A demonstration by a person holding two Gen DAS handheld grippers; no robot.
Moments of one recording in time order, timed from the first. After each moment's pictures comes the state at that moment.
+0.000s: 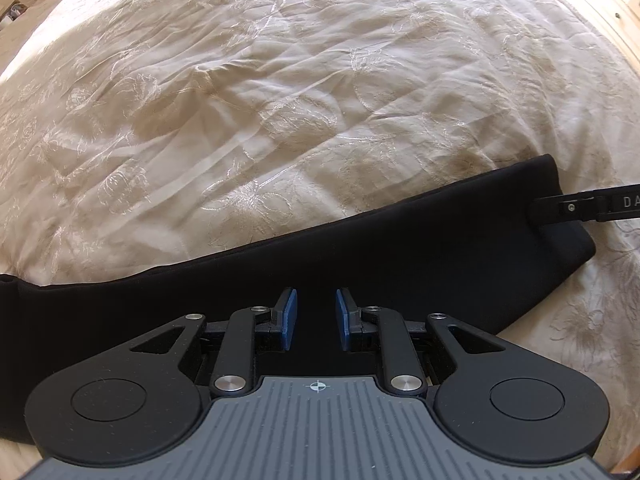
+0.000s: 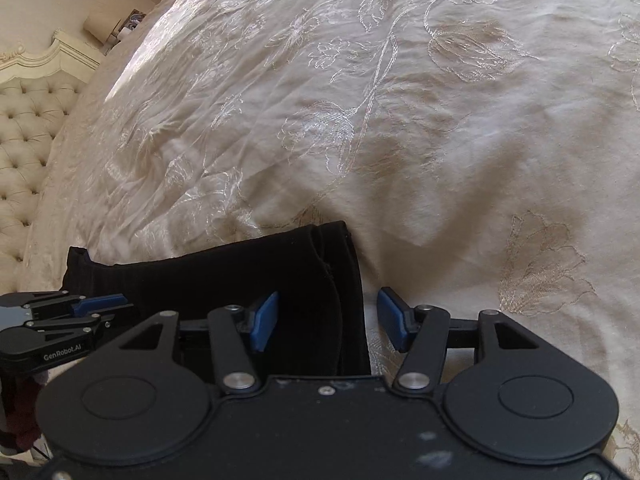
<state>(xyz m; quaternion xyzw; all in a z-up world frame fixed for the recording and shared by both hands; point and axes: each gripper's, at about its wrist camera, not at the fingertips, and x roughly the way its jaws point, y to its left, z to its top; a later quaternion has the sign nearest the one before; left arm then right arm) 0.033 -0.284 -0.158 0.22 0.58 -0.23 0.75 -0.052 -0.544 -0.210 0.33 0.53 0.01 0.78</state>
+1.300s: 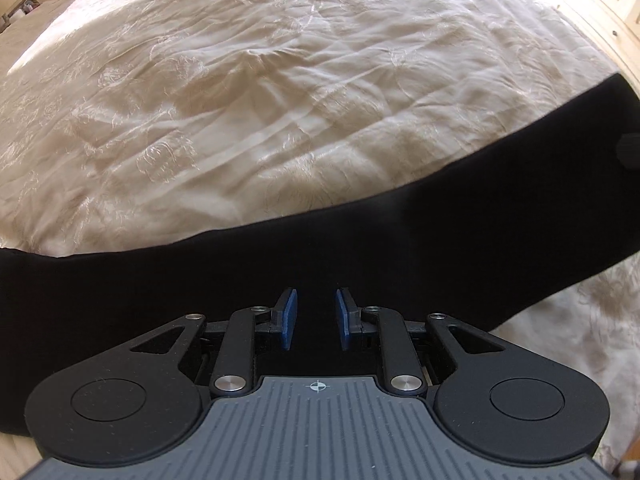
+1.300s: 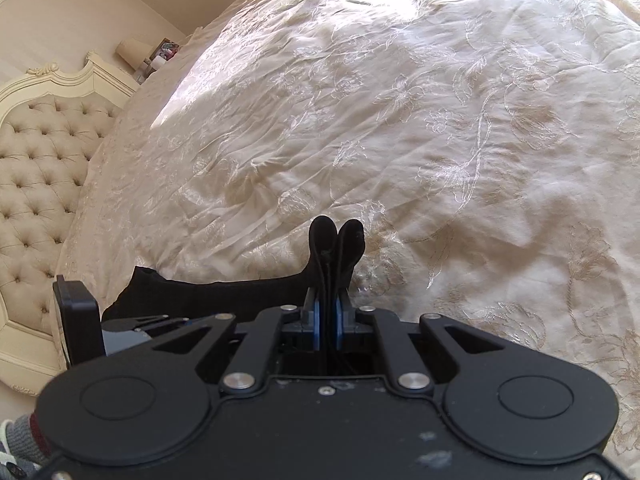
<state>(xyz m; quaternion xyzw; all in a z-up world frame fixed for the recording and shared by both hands) 0.028 -0.223 -0.164 0.20 0.56 -0.24 0.77 -0.057 -0.480 -0.096 0.33 0.49 0.00 0.81</state>
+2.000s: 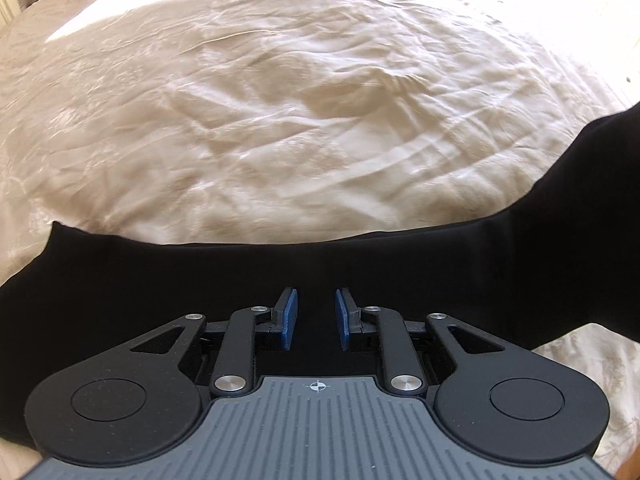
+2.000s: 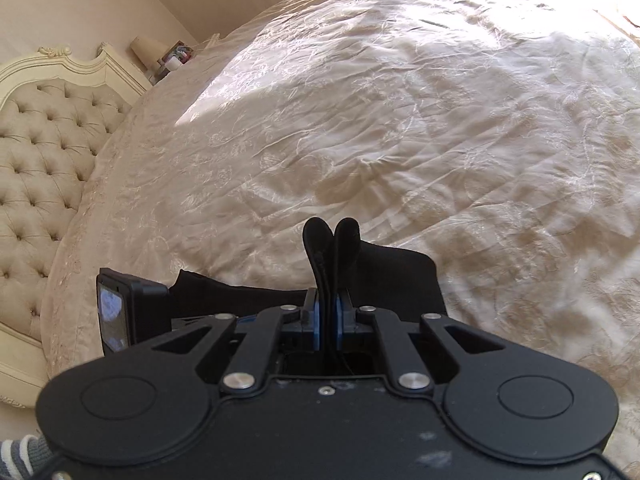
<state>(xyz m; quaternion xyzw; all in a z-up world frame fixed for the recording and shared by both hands) 0.093 -0.096 -0.142 0.15 0.54 -0.23 0.79 -0.013 -0.308 -0.041 0.29 0.46 -0.02 0.84</state>
